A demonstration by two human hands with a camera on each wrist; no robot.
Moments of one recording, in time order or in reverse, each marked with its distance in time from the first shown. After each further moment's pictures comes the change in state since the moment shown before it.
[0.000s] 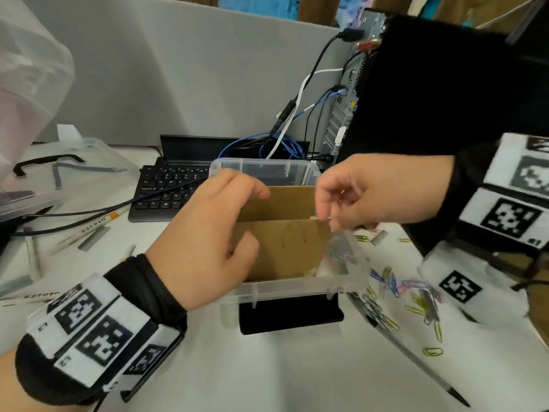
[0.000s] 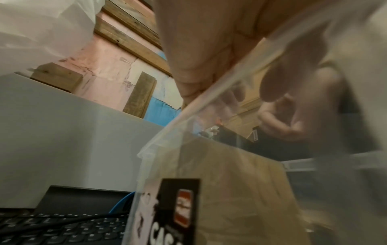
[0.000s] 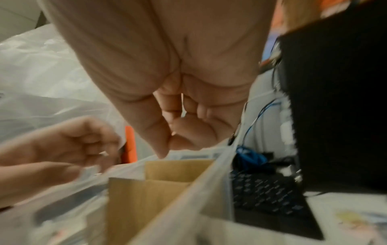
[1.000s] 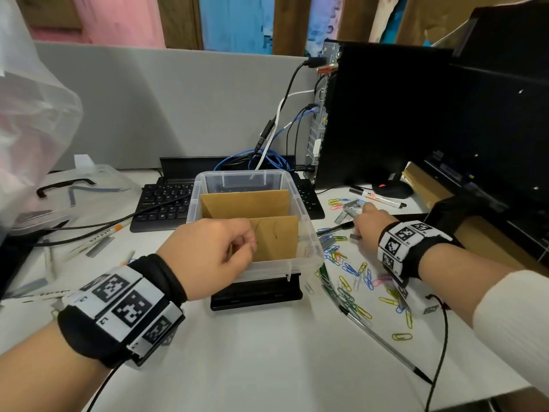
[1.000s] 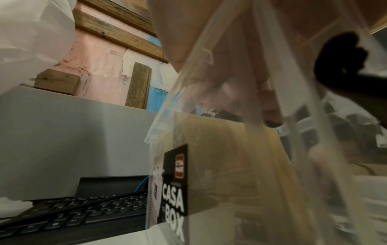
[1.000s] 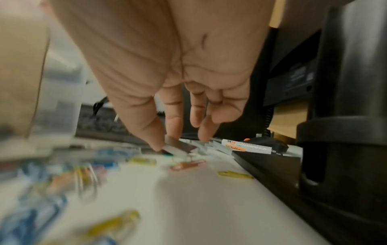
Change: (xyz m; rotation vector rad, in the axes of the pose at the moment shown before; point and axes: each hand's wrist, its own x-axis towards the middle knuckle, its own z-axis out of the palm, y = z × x) left_hand -0.005 0.018 0.025 0.252 -0.210 -0.091; right_hand 0.027 0.162 0.067 -0.505 0.217 0.531
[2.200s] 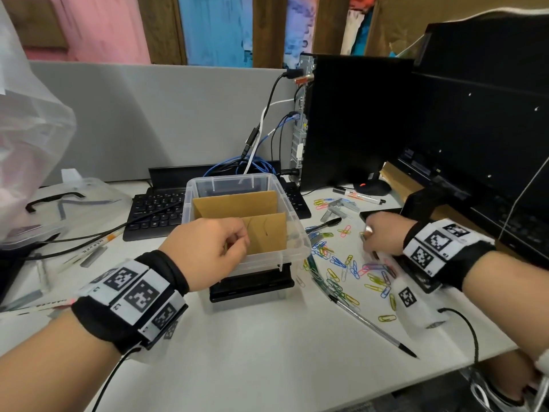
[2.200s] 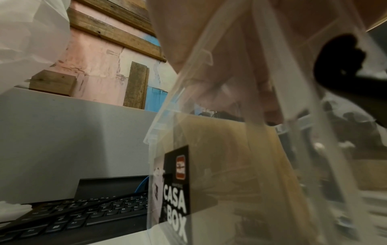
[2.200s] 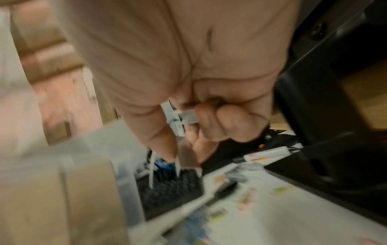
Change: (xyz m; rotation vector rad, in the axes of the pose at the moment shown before) left_hand 0.001 0.007 -0.005 0.072 -0.018 -0.038; right_hand -0.061 0.023 -0.016 0.274 -0.062 0.075
